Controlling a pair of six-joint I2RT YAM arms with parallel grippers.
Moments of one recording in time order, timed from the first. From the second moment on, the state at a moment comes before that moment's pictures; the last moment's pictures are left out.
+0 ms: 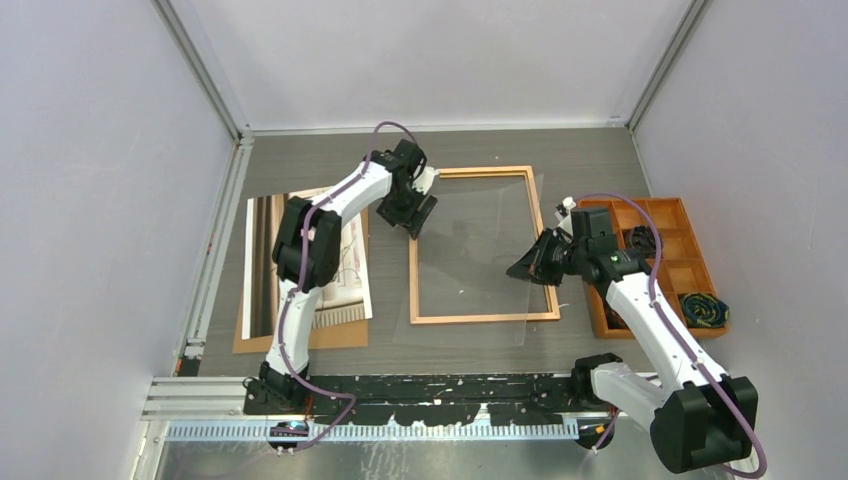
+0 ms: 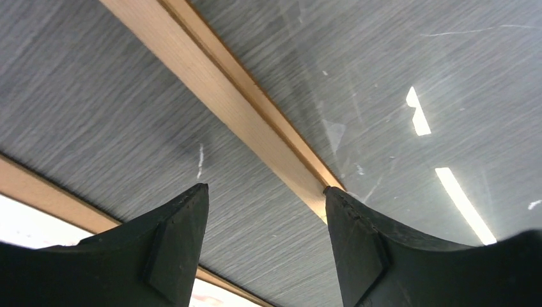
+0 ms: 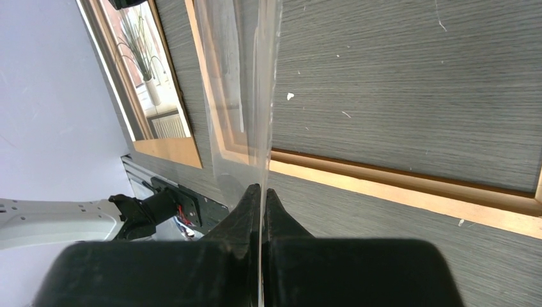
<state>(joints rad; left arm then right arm) -0.51 2.22 1.87 -0.91 0.10 0.10 0.18 1.00 0.75 -0.62 -0.50 0.68</state>
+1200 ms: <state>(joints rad) -0.50 2.09 1.64 -0.81 0.01 0.19 0.18 1.03 0.68 -0.37 -0.65 0.83</state>
